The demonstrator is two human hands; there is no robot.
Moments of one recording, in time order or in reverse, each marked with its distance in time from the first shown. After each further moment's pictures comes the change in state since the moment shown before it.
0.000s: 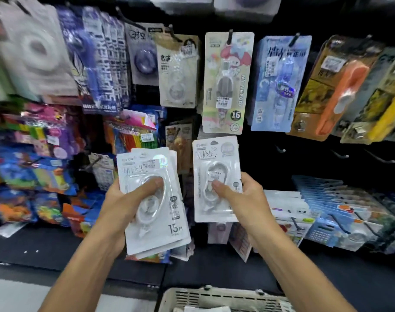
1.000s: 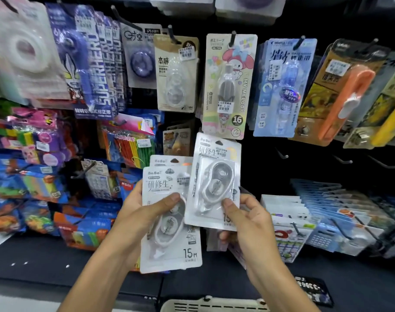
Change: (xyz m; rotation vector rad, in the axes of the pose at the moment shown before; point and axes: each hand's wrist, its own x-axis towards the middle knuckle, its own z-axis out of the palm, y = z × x) left_hand 0.008 -0.010 0.020 -0.018 -0.131 -0.035; right_hand -0.029 0.009 0.008 0.197 0.059 0.083
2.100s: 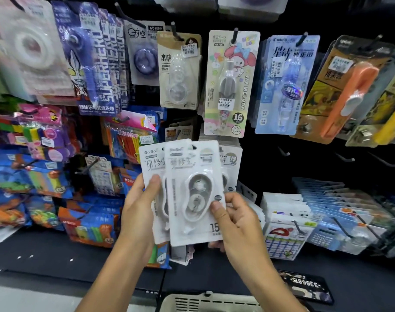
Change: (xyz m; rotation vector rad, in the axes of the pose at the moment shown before) left_hand -0.004 -0.006 0.020 -0.139 0.214 0.118; right_hand -0.008 0.007 0.008 -0.234 -0.173 -0.200
